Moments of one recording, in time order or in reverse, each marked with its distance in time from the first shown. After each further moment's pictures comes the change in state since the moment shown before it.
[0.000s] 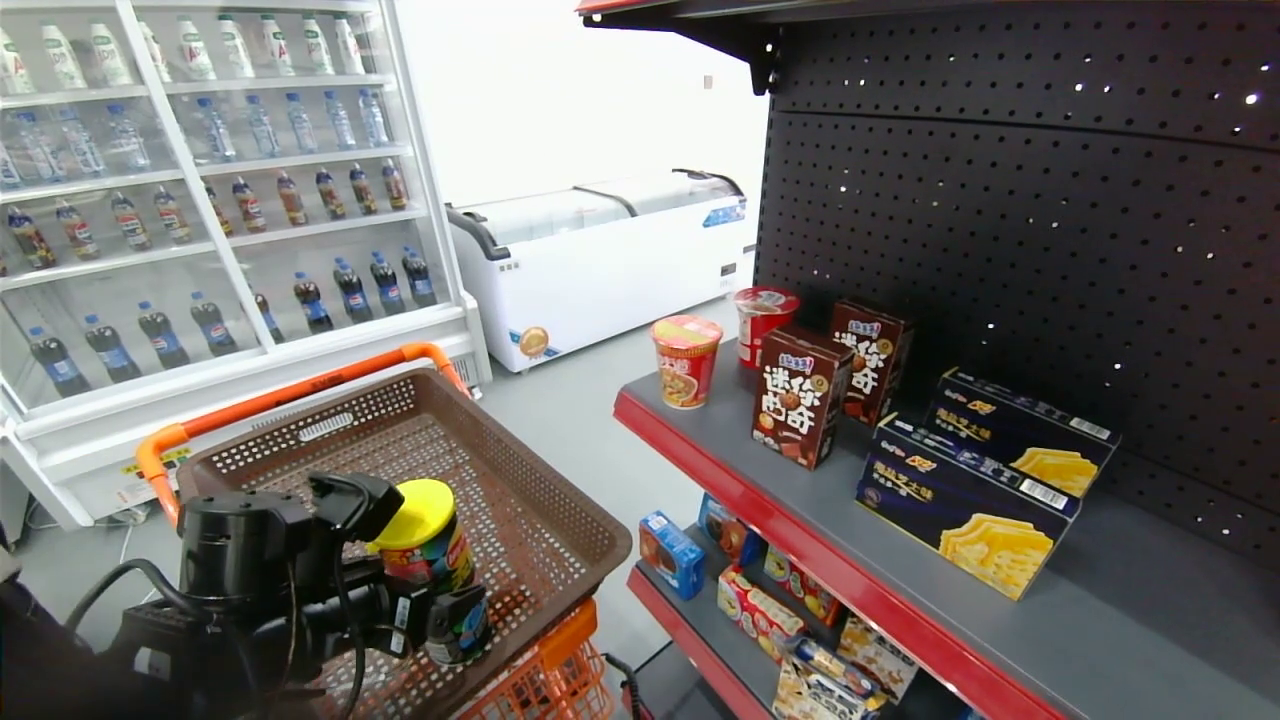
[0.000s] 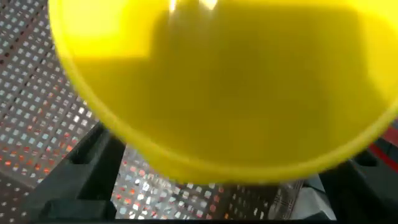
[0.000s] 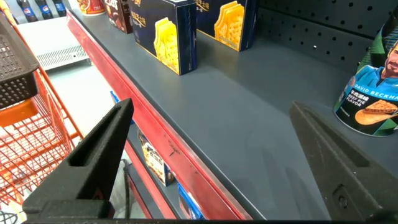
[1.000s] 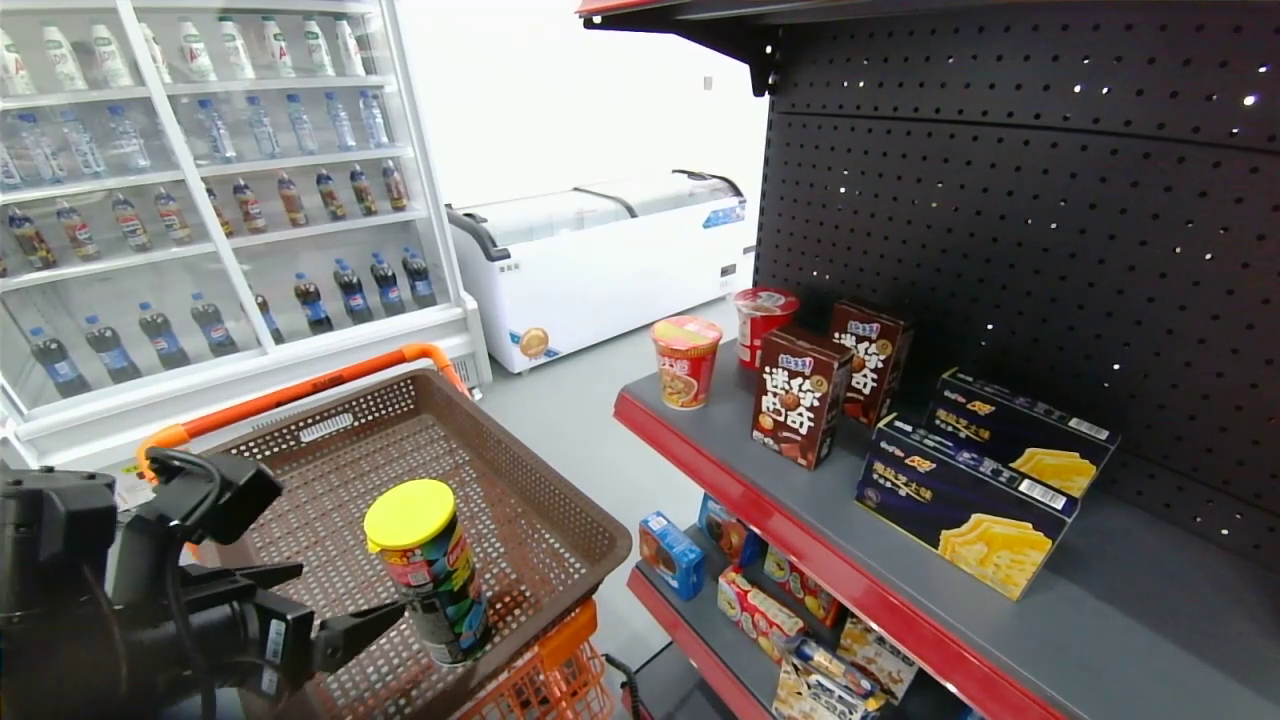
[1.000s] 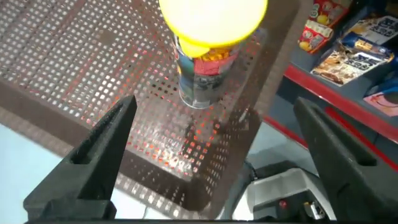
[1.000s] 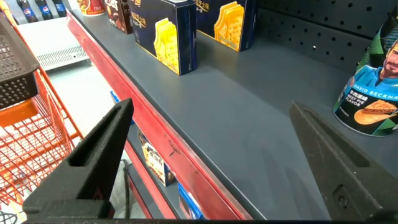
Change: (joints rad) left arm 0.027 -0.509 -0.107 0.650 0.014 -0.007; right arm 0.001 0.000 0.000 0.000 0.000 0.000
